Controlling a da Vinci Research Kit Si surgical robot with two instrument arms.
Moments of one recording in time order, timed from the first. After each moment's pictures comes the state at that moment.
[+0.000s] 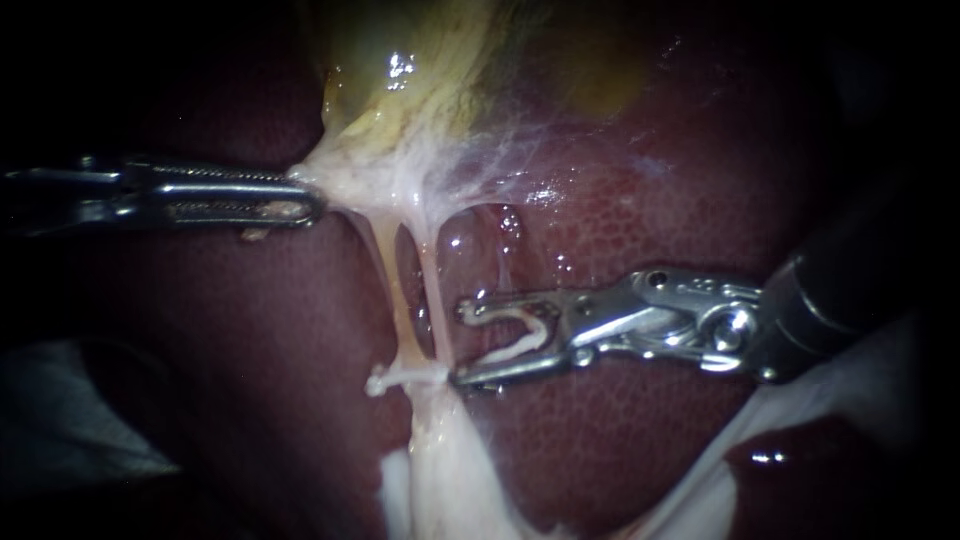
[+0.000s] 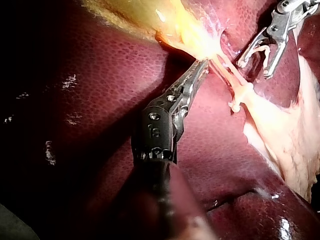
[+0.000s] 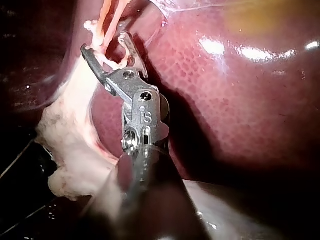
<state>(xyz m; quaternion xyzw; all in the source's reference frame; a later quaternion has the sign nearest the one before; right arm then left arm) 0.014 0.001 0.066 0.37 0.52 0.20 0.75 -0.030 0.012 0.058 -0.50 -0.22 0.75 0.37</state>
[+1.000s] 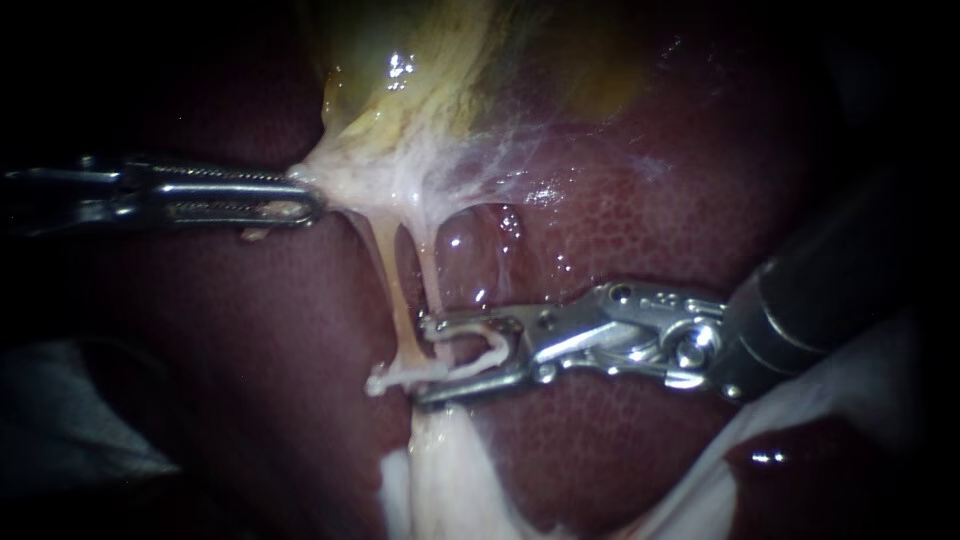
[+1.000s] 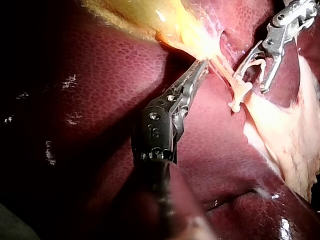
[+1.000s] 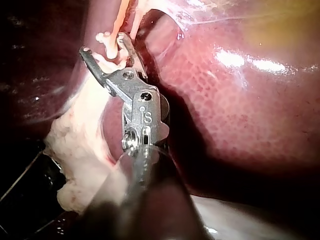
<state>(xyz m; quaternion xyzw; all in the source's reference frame) 0.018 -0.001 0.068 0.37 0.52 0.21 0.74 -0.030 0.012 0.058 -0.50 -0.22 0.75 0.37</state>
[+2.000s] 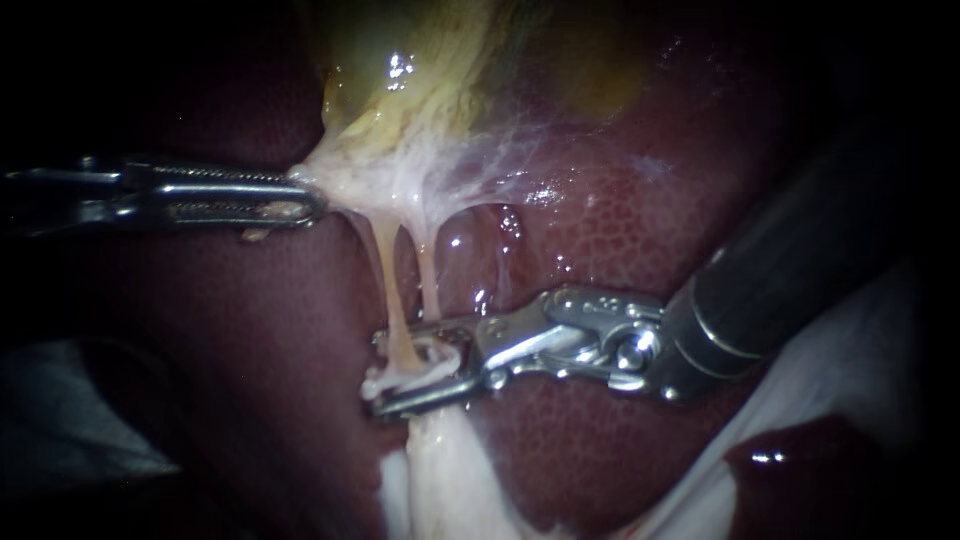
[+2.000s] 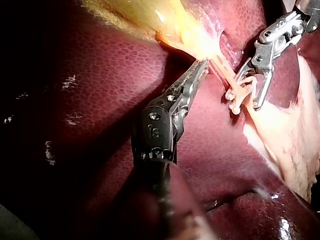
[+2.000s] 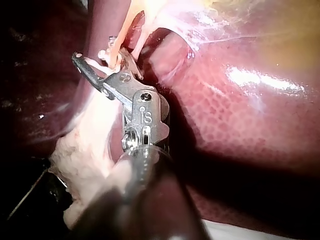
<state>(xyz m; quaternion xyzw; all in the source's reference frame) 0.023 -0.001 0.069 0.41 0.53 0.19 0.72 -0.031 0.012 0.058 -0.50 -0.22 0.75 0.37</state>
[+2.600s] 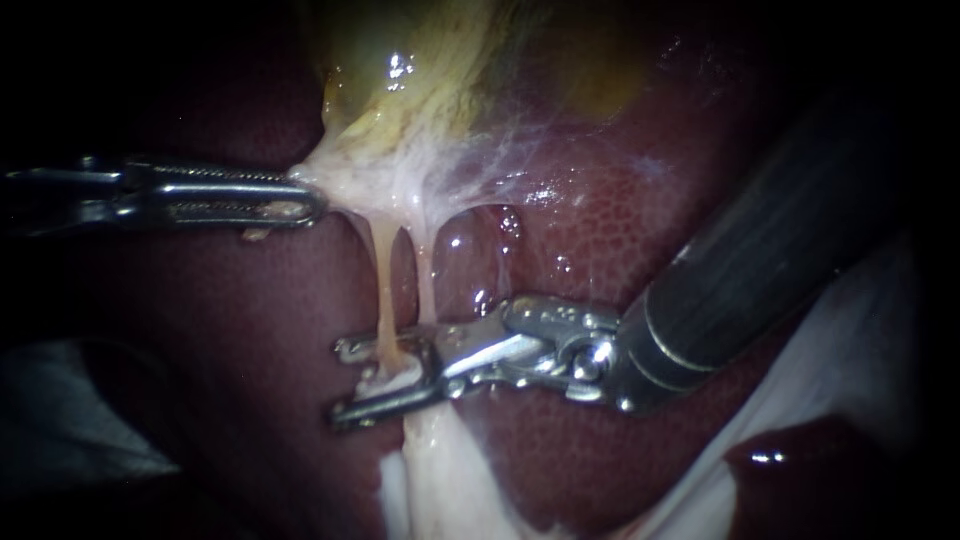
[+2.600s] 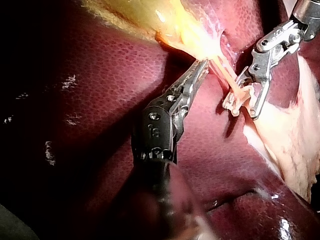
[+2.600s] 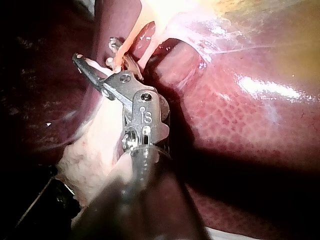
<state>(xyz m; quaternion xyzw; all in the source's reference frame) 0.026 -0.003 0.068 0.41 0.53 0.19 0.71 -0.031 0.012 0.058 -0.50 -0.22 0.75 0.37</state>
